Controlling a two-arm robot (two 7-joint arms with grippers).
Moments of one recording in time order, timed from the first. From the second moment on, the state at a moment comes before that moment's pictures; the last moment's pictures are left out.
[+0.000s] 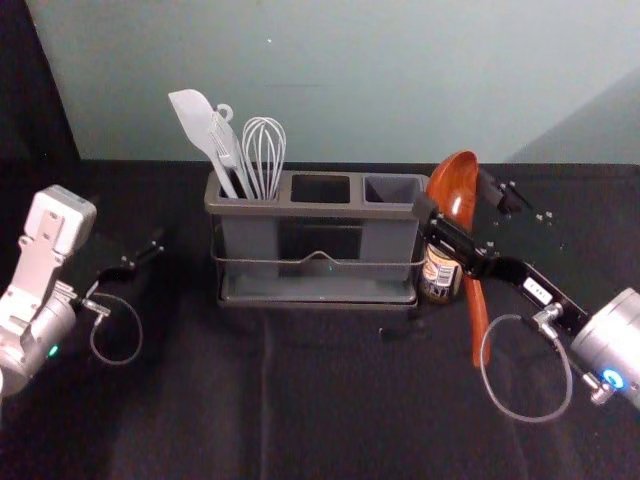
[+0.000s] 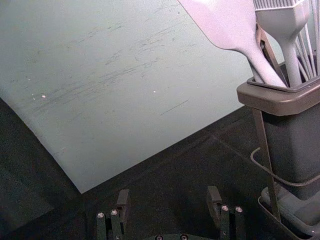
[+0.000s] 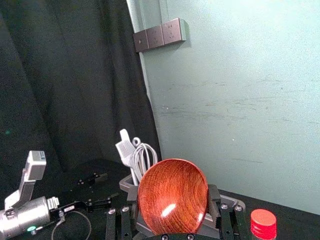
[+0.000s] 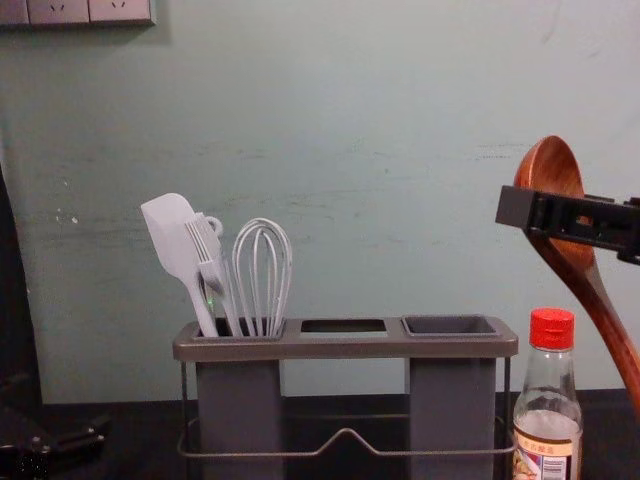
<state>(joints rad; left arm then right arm) -0.20 0.60 0.45 -1.41 -0.25 -0.12 0.03 -0.17 0.19 -0.01 -2.06 0.31 0.25 0.51</state>
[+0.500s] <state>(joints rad) -0.20 0.60 0.45 -1.41 -0.25 -0.12 0.03 -0.09 0.19 -0.01 -2.05 0.35 0.22 0.50</state>
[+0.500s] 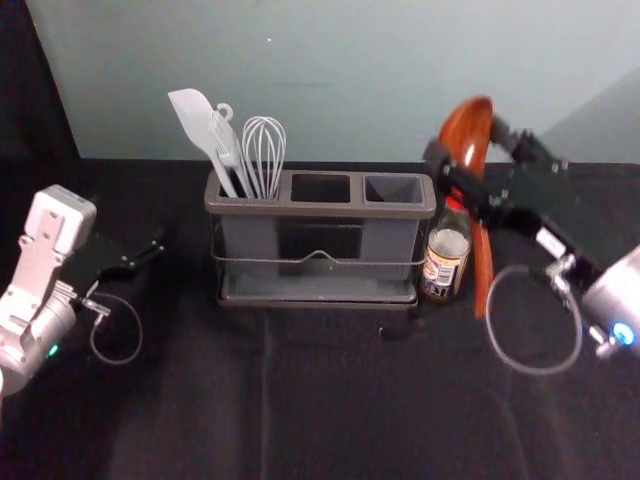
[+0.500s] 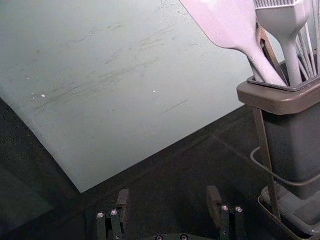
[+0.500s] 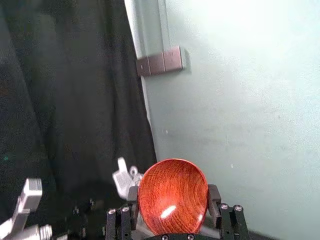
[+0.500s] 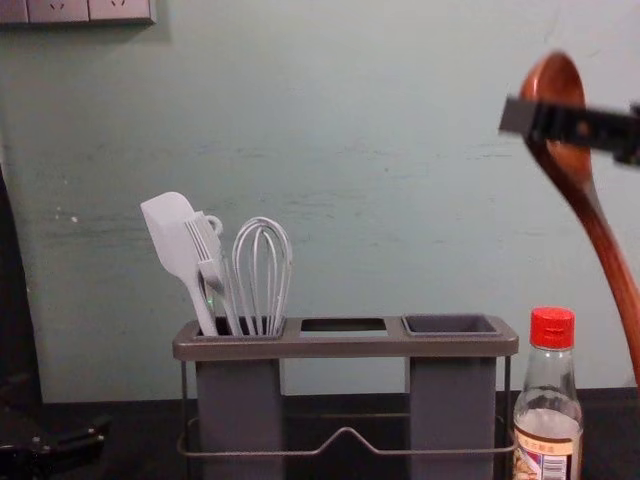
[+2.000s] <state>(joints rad) -0.20 0.60 0.45 -1.41 -0.25 -0.12 0.03 0.41 0.15 -0.18 -1.57 0.50 0.18 0.50</state>
